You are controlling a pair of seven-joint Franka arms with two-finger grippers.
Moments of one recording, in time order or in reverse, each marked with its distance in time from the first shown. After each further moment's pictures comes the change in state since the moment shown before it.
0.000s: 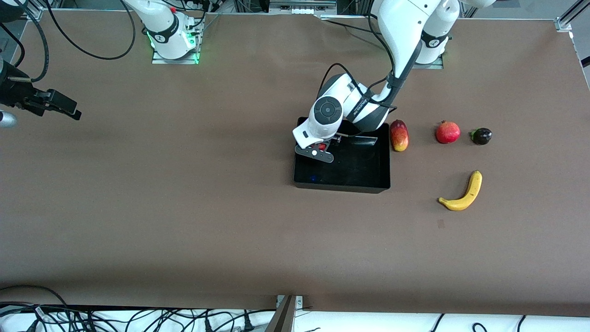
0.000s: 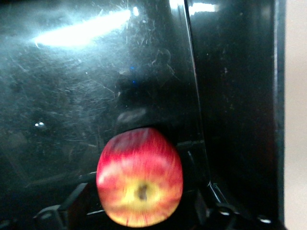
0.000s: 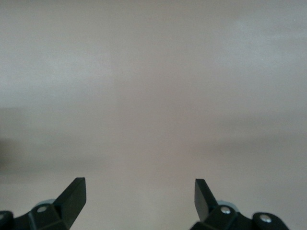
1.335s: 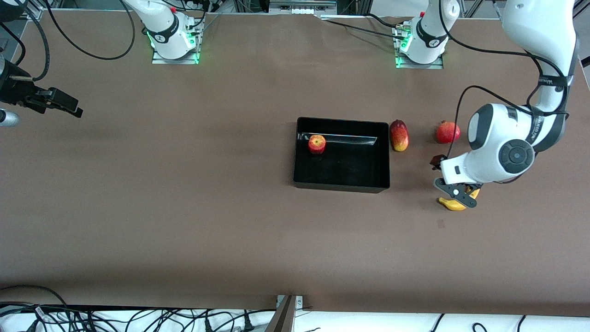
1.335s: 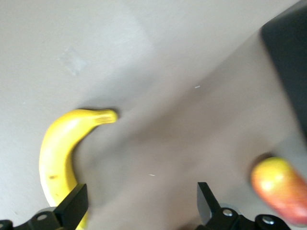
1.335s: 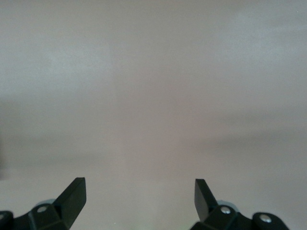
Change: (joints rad) left arm 0.655 -0.156 0.056 -0.087 0.212 -0.085 0.968; right arm 0.001 0.000 0.000 0.002 0.000 -0.029 0.002
